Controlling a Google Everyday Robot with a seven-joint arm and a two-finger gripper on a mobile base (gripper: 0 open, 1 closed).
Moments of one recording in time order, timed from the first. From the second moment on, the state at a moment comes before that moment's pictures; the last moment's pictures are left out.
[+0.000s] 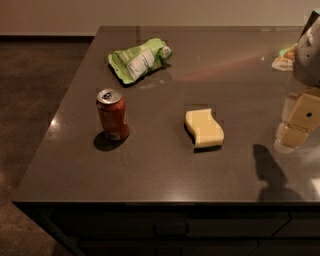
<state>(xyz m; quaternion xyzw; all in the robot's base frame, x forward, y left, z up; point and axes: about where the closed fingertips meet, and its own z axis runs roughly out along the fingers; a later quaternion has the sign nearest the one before) 0.438 -0.217 0.976 -0.60 0.78 -0.03 0.16</state>
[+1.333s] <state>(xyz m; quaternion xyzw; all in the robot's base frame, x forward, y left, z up) 0.536 -0.195 0.963 -0.58 0.79 0.00 0.19</state>
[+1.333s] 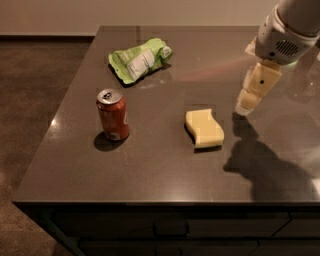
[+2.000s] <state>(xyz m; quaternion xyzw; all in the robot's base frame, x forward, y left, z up) 0.625 -0.174 0.952 -0.54 0.81 0.03 0.23</state>
